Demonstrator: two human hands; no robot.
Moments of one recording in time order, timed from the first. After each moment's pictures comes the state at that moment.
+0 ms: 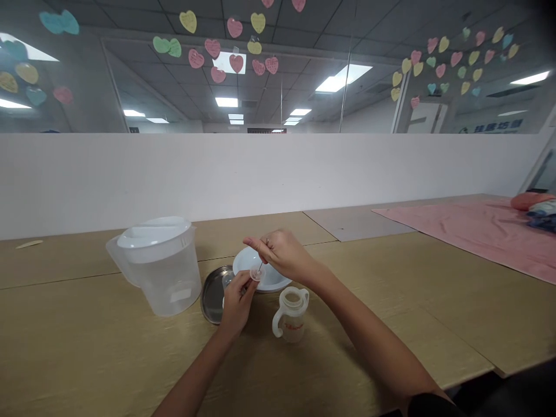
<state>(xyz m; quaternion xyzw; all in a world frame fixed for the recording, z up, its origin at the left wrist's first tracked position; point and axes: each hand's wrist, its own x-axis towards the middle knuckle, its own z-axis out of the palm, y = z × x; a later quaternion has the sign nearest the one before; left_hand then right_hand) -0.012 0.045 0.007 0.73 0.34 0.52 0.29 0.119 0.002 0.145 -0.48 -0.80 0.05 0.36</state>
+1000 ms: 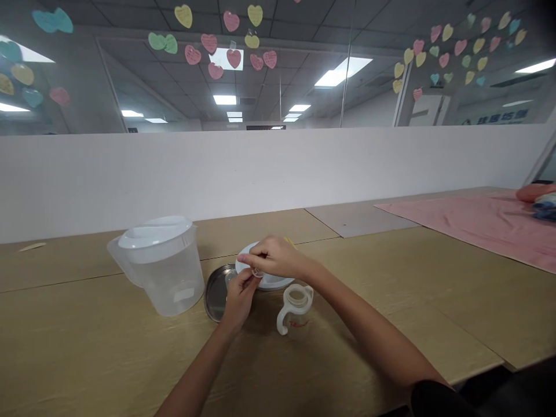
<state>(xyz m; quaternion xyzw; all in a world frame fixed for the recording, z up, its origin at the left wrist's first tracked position) -0.012 0.050 0.014 0.68 0.34 0.53 0.39 0.118 0.020 0.126 -0.39 -0.88 0.07 0.26</state>
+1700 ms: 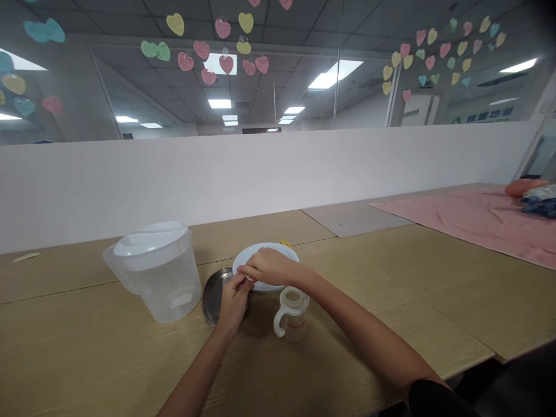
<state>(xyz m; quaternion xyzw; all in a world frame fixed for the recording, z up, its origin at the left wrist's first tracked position) -0.014 0.051 0.014 0.67 0.37 0.53 0.35 0.118 0.038 0.104 -0.41 -0.90 0.01 0.15</state>
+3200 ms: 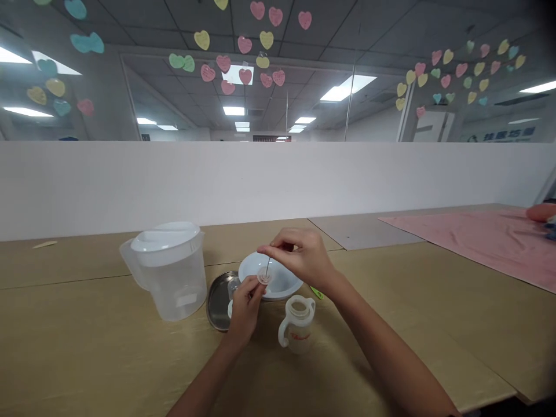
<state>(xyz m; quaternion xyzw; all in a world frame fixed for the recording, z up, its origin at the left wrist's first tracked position) -0.003 0.040 0.015 0.71 0.35 0.55 0.27 0.125 -0.009 0.151 -0.33 -0.77 -0.07 0.55</state>
